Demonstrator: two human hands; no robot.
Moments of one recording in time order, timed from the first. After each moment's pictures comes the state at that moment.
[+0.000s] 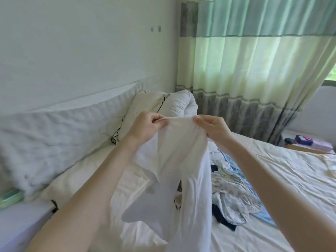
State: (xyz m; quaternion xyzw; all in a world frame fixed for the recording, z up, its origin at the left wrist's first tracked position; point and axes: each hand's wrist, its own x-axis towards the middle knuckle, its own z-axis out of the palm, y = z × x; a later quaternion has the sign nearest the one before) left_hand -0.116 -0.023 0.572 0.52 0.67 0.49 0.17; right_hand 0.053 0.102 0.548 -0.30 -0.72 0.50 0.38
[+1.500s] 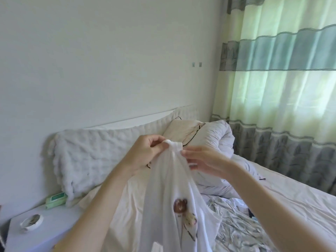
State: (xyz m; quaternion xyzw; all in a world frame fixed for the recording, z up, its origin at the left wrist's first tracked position) left_hand -0.157 -0.101 0.594 0.47 0.67 0.56 0.12; right_hand -0.035 0.061 0.573 -0.06 -0.72 0.68 0.08
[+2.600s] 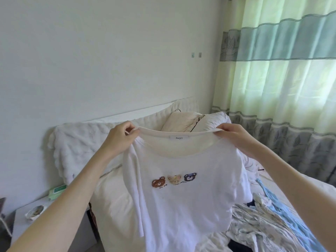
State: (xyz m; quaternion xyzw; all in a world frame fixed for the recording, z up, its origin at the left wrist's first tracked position) left_hand -0.218 -0.113 0.584 0.40 0.80 0.44 -0.07; right_hand 0.011 0.128 0.587 -0.24 -0.81 0.47 0.27
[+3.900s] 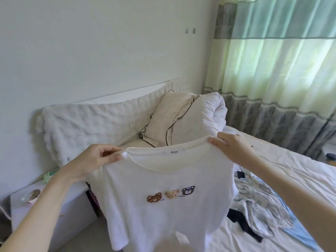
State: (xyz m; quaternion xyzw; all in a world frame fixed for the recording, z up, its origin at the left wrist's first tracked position) left_hand -0.254 -0.223 0.518 0.44 0.70 0.48 0.27; right_hand 0.017 0.071 0.517 -0.28 -0.91 0.16 0.27
